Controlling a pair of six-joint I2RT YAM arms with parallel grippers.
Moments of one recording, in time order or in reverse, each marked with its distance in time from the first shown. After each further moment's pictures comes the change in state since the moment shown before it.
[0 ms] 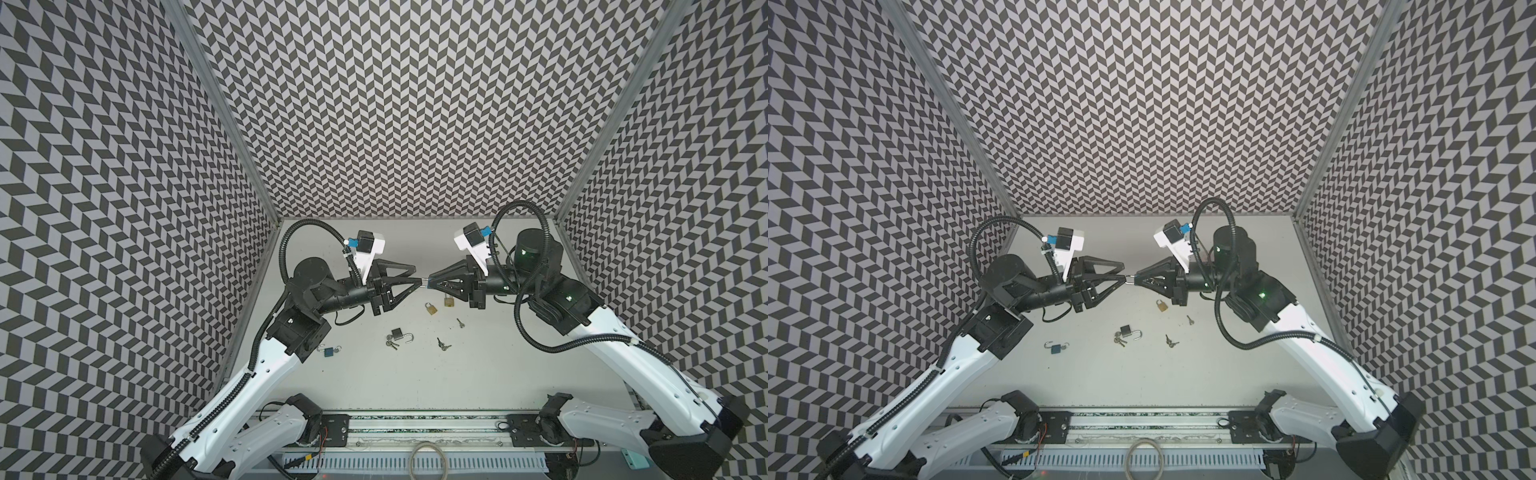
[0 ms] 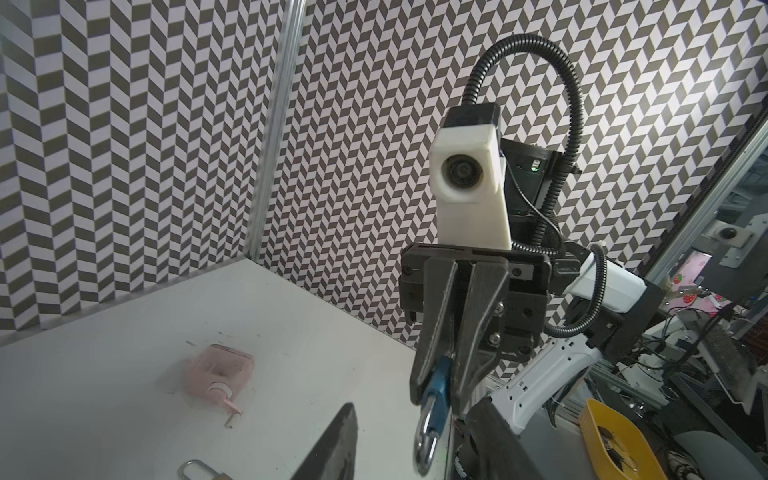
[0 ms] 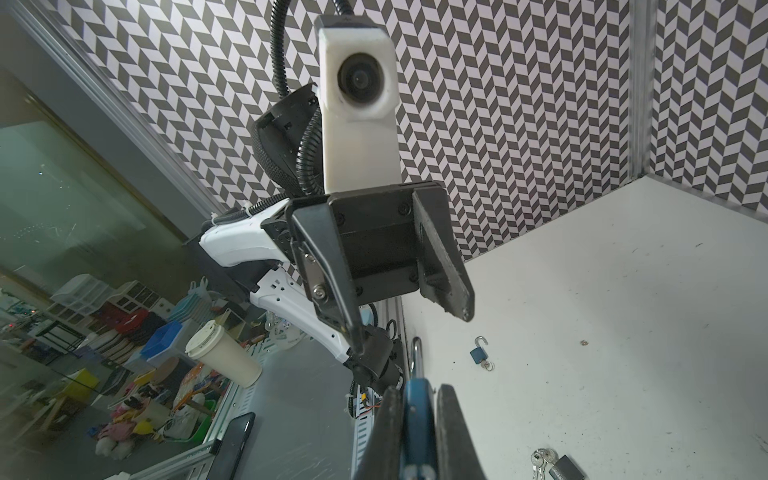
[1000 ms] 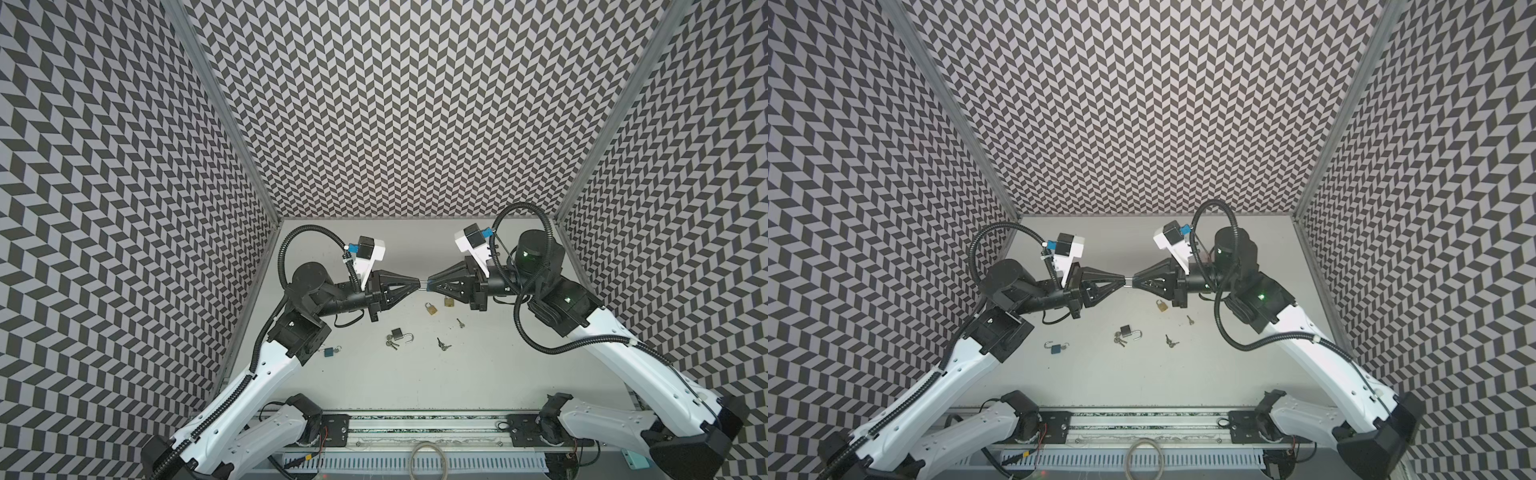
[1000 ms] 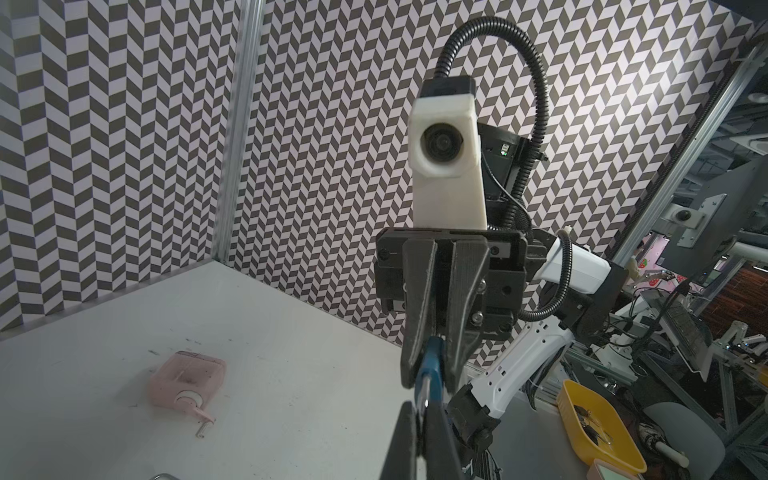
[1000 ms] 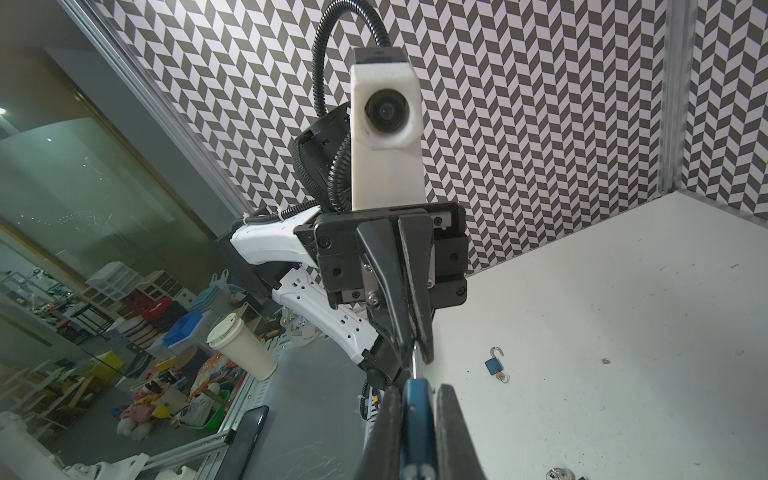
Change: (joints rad) left arm -0.022 -0.012 -0.045 0.068 0.065 -0.015; right arm 0.002 -0.008 -0.032 0.092 -0.043 0.041
